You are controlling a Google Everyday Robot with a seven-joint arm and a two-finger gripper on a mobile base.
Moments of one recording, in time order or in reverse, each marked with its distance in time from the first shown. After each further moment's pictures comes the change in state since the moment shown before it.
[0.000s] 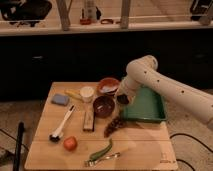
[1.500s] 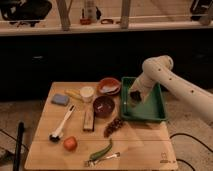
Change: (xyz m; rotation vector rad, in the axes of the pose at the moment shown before) arm 0.068 0.060 0.014 -0.006 0.008 0.174
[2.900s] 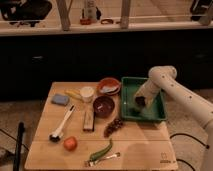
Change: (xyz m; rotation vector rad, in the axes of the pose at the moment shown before) arm 0.034 0.041 0.056 -0.014 -0.032 0.124
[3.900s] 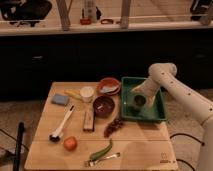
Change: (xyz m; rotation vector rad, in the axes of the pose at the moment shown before) arm 0.007 -0.006 -0.007 -0.013 -0.007 0.003
